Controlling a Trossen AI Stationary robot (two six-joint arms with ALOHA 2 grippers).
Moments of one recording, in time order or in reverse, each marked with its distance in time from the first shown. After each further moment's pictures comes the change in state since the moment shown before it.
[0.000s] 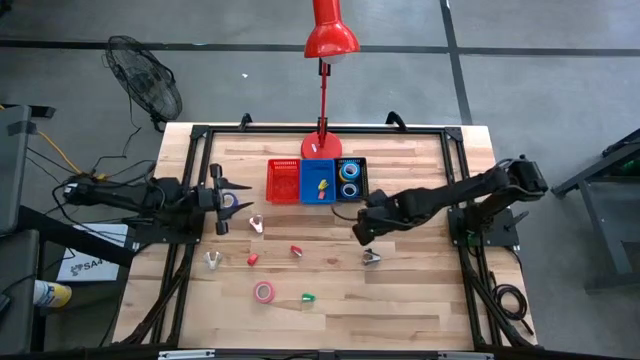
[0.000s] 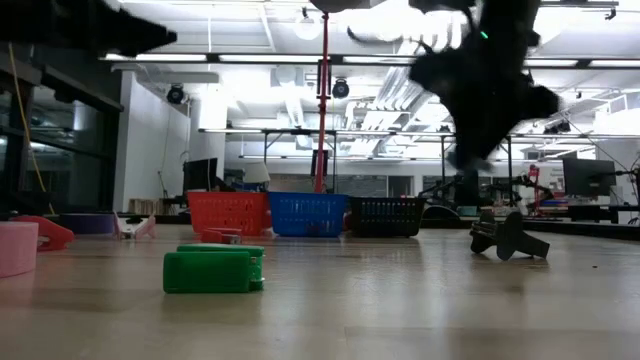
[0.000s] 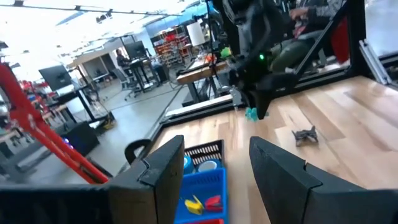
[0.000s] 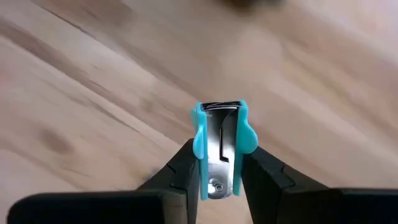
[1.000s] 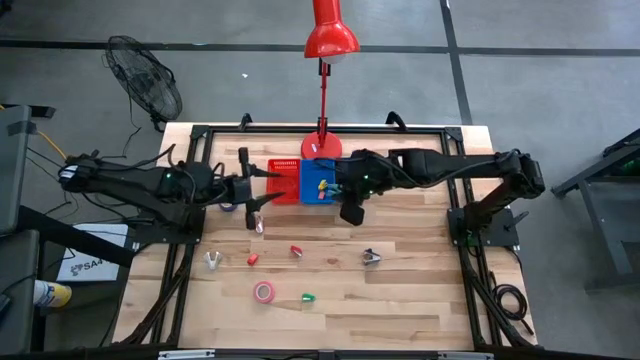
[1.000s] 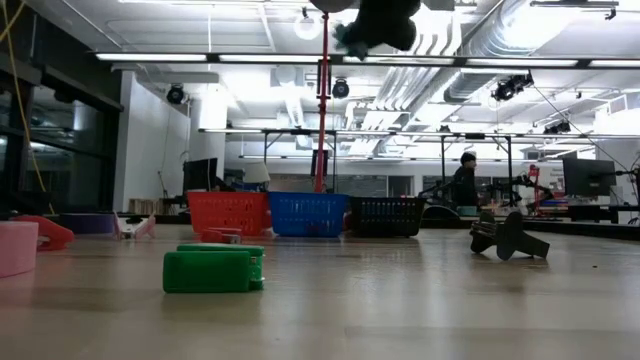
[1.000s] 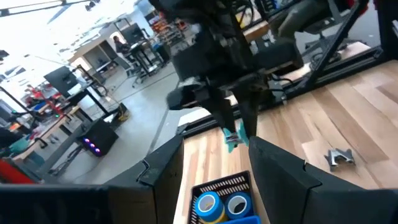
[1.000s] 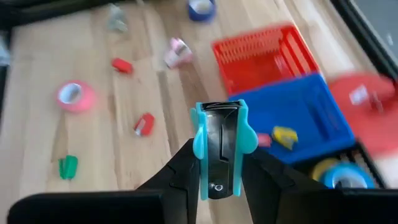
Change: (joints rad) left arm 0.001 0.646 0.637 -0.121 -0.051 0.116; right arm -0.192 -0.002 0.385 0.176 -0.182 -0.980
